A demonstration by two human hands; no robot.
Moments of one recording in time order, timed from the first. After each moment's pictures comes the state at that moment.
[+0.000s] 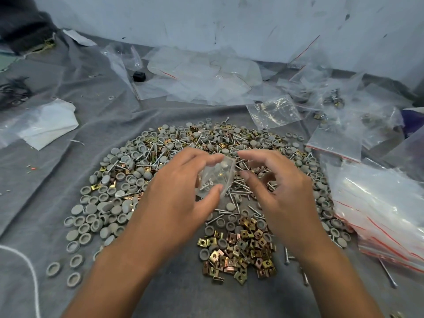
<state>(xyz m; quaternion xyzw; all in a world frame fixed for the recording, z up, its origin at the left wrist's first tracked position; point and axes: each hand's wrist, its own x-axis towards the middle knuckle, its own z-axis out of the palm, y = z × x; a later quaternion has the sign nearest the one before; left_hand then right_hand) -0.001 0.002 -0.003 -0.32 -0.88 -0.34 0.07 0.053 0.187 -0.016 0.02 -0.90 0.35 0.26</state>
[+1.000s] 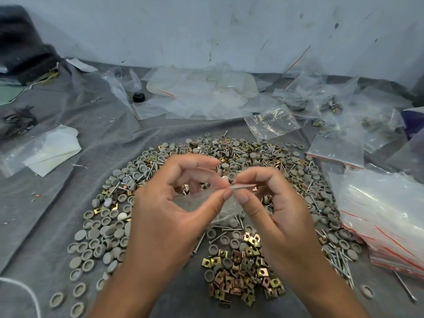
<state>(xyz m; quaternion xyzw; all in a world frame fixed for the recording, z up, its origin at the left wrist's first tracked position) 0.000 0.006 0.007 -0.31 -0.72 -0.60 0.14 0.063 0.162 -0.007 0.02 -0.81 0.52 0.26</state>
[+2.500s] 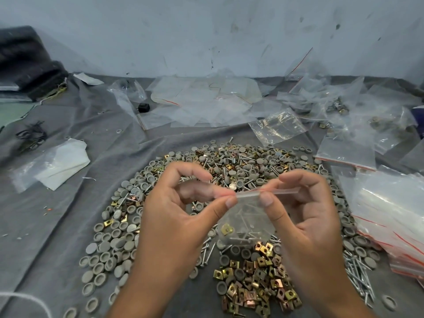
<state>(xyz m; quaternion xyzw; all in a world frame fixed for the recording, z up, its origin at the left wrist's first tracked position) -0.007 0.007 0.005 -0.25 -0.66 -0.71 0.02 0.066 0.163 -0.015 -0.01 -0.67 0.67 0.31</state>
